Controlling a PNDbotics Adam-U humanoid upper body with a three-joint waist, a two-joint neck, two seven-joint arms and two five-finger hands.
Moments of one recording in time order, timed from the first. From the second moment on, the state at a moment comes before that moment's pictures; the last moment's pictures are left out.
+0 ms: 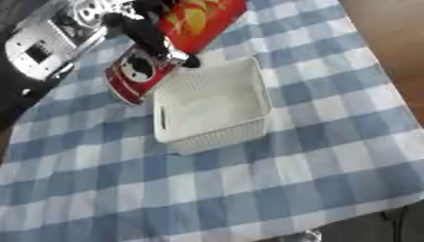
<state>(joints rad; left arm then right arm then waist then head) -0.78 0.84 -0.48 -1.61 -0.02 0.46 -0.29 -0.50 -0.38 0.07 -1.85 0.54 -0.27 -0.32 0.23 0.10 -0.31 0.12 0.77</state>
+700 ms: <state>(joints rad) -0.85 0.62 -0.47 -1.41 -0.07 0.43 -0.25 -0.51 -0.38 0.06 -1.86 0.53 -0.27 -0.32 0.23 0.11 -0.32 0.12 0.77</state>
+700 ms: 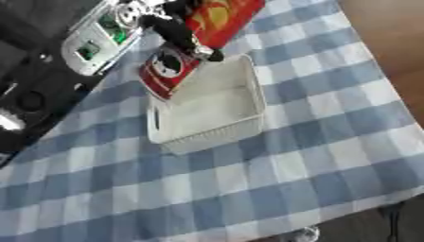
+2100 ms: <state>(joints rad) -0.82 0.63 -0.47 -1.45 -0.10 0.36 -0.32 -0.51 -0.36 0.06 -1.86 0.53 -0.27 -0.32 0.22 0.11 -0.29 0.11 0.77</state>
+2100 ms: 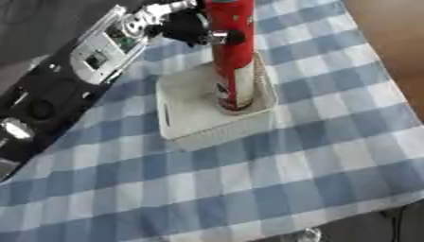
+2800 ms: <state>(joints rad) -0.73 0.81 -0.44 -1.66 -0.19 0.30 -0.40 -0.50 -0.35 0.06 -1.86 0.53 -0.27 -0.32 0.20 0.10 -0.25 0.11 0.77</state>
